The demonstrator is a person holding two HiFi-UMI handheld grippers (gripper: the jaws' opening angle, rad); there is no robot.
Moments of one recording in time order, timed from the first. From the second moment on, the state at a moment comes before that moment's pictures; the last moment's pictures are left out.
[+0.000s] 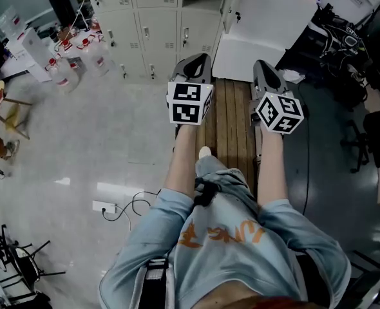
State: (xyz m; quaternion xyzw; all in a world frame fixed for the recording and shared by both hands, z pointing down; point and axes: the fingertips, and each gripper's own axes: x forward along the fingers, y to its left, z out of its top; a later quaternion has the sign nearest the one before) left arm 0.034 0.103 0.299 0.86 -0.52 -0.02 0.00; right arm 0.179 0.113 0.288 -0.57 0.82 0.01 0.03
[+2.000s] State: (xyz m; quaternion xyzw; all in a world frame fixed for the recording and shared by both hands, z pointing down) left arm 0.109 -0.334 0.348 0.87 -0.50 0.04 0.04; right arm 0.218 -0.337 0.318 -0.45 0.89 -0.04 0.07
